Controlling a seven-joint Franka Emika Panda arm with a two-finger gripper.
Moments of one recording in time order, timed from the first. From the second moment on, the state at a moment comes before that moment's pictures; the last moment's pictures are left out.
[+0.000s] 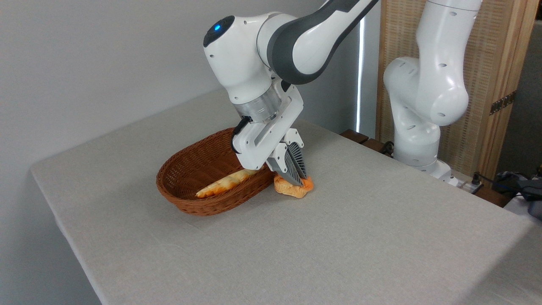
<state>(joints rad) -0.42 -0.27 0.20 -2.34 0.10 1.77 1.80</state>
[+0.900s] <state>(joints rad) -0.38 -0.28 0.27 -2.15 -0.03 1.58 1.85</state>
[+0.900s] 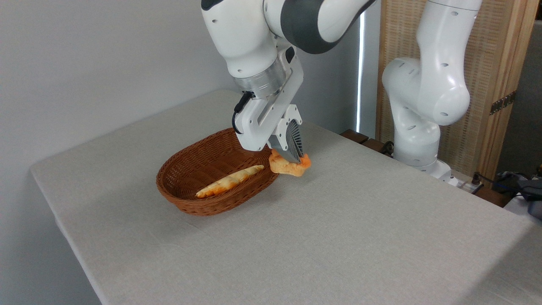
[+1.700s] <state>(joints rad) -0.38 -0.26 0.12 -2.12 -0.16 1.63 1.47</state>
